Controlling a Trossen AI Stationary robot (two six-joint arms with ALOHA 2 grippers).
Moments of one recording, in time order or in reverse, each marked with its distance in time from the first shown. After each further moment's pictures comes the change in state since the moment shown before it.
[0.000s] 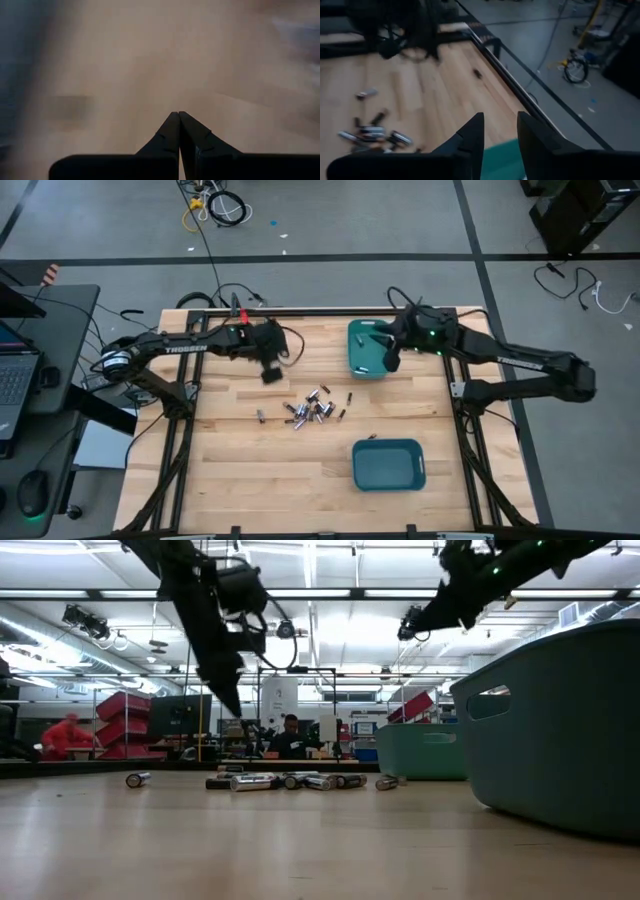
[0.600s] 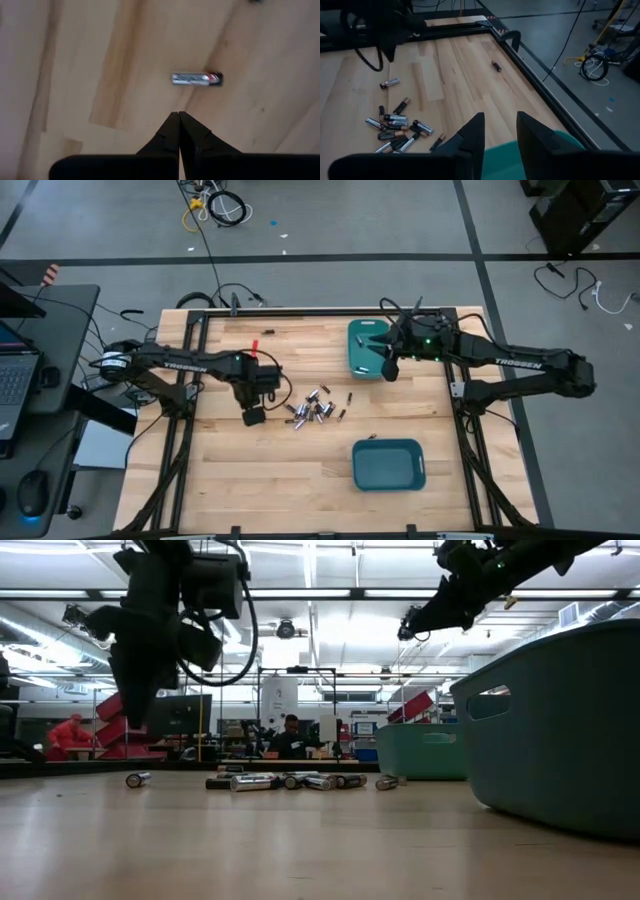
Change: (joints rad) left arm -0.295 0.000 -0.019 -0.409 0.137 -0.454; right arm 0.079 0.028 0.000 -0.026 0.010 0.030
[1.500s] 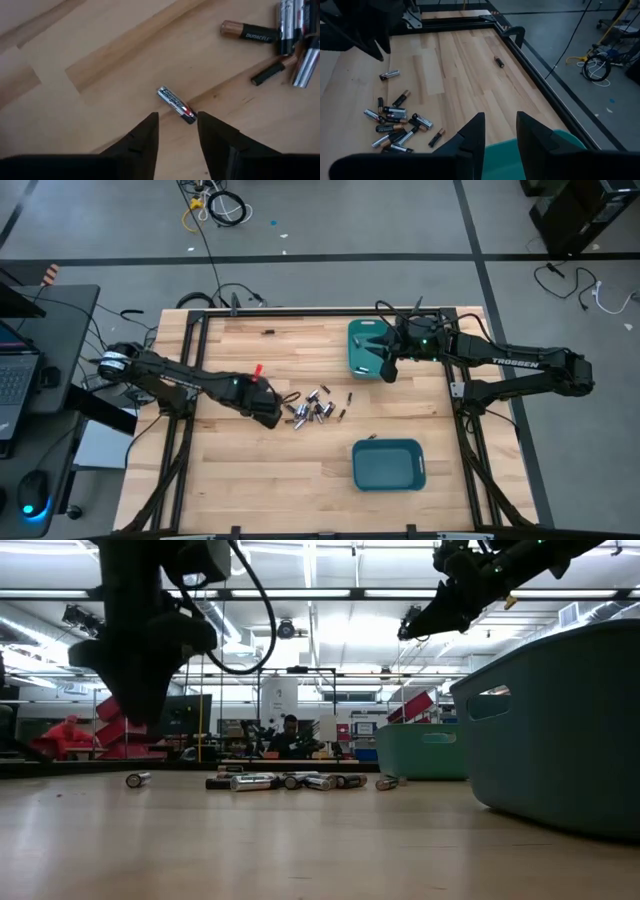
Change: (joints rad) left arm -0.251 0.001 0.001 0.070 -0.240 -0.922; right arm 0.000 0.023 0.000 0.002 -0.017 -0.044
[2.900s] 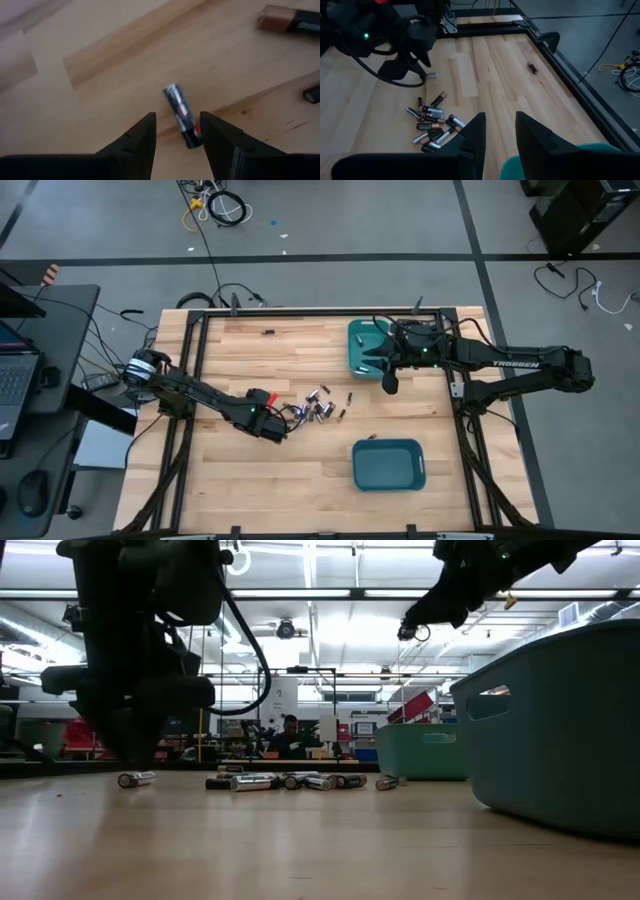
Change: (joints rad) left arm -0.133 0.226 0.001 0.032 -0.173 -0.226; right arm 0.091 0.000 0.000 0.017 -0.059 0.036
